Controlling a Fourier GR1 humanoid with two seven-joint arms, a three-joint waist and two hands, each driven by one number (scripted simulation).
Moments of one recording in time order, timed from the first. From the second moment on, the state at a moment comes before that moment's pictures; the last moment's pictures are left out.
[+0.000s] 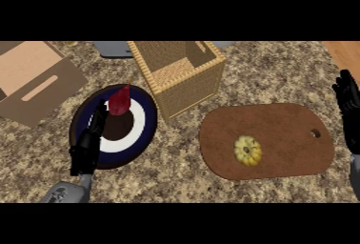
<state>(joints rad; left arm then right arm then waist) -0.12 0.27 -0.29 -1.31 0.16 0.37 -0.18 -0.17 -0.50 0.00 -1.42 -0.15 -0.23 -0.07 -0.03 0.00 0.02</state>
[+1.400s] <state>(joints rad) -0.22 0.46 -0.22 -1.32 0.20 0.23 0.16 -0.33 -0.82 0.36 -1.86 0.34 0.32 -0.08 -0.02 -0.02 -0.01</state>
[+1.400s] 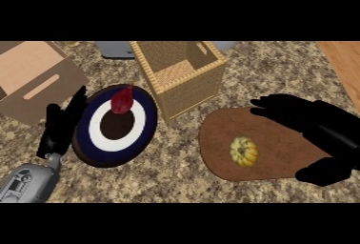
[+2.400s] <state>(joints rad) -0.22 0.40 -0.17 -1.34 0.12 0.18 0.17 -0.33 -0.78 0.23 -2.10 0.18 0.76 0.34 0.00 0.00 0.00</state>
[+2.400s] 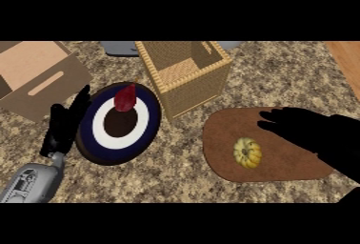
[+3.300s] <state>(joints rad) -0.23 0.33 -0.08 -1.36 0.03 0.11 0.22 -0.22 -0.58 0.27 -1.89 0.62 0.67 0.05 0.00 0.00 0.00</state>
